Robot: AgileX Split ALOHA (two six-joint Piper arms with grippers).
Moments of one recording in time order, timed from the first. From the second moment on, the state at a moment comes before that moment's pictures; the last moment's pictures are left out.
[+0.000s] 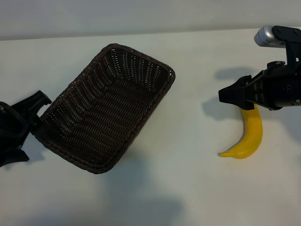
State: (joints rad) left arm -0.21 1.22 -0.79 -0.12 0.91 -0.90; right arm 0.18 1.40 -0.74 1.05 0.58 -0.85
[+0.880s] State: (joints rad) left arm -0.41 1.41 -0.79 0.02 0.78 -1.27; right arm 0.18 1.40 -0.74 1.05 0.57 -0.83
